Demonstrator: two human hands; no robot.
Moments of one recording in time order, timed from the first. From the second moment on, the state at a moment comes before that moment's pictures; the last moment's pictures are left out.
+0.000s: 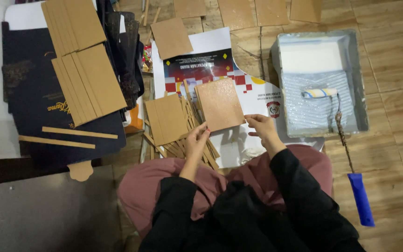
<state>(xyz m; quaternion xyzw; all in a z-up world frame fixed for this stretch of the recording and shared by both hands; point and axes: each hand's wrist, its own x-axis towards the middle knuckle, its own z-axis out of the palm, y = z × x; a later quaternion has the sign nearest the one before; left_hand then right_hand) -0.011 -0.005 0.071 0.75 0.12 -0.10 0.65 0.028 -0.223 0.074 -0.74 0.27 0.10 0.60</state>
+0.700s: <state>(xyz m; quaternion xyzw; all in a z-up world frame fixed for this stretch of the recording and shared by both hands) 0.058 -0.001 0.113 0.68 0.07 -0.03 0.73 0.206 -0.264 0.013 -0.66 0.26 -0.03 0.70</state>
